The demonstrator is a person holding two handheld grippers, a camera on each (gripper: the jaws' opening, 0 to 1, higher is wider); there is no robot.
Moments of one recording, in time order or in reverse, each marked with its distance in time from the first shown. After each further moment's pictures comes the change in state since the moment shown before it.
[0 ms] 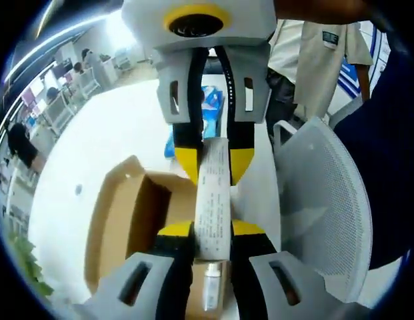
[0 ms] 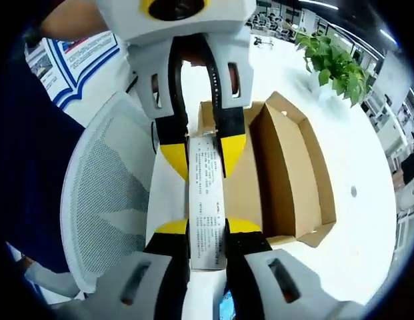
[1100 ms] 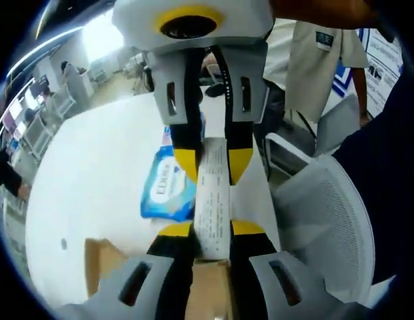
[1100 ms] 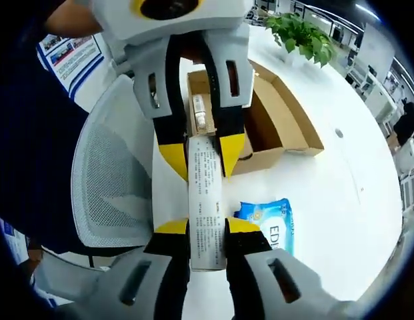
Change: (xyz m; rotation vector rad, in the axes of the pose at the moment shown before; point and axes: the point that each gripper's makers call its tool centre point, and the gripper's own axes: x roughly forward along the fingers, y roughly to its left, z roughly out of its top) left arm 0.089 -0.016 0.105 0.098 -0.020 -0.111; right arm -0.058 0.006 -0.127 0.157 0.022 -0.030
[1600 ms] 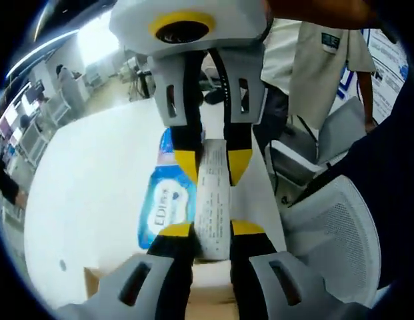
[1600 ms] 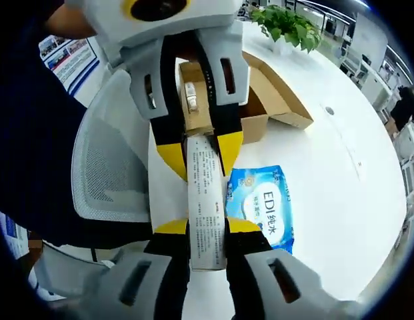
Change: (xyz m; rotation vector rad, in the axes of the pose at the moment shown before) left arm 0.041 0.010 0.040 0.024 -0.008 -0.024; right arm -0.018 -0.014 -0.052 0.047 0.006 0.003
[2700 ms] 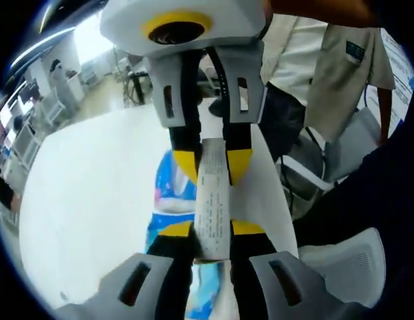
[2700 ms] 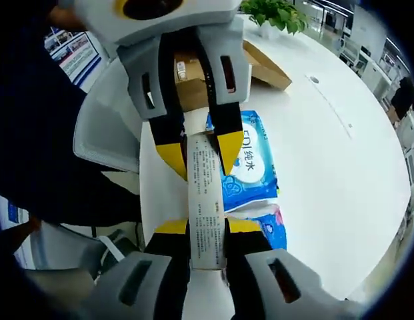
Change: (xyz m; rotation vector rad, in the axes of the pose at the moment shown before) left arm 0.084 0.024 0.071 -0.018 0.005 -0.029; right arm -0.031 -0.038 -0.104 0.016 0.028 0.034
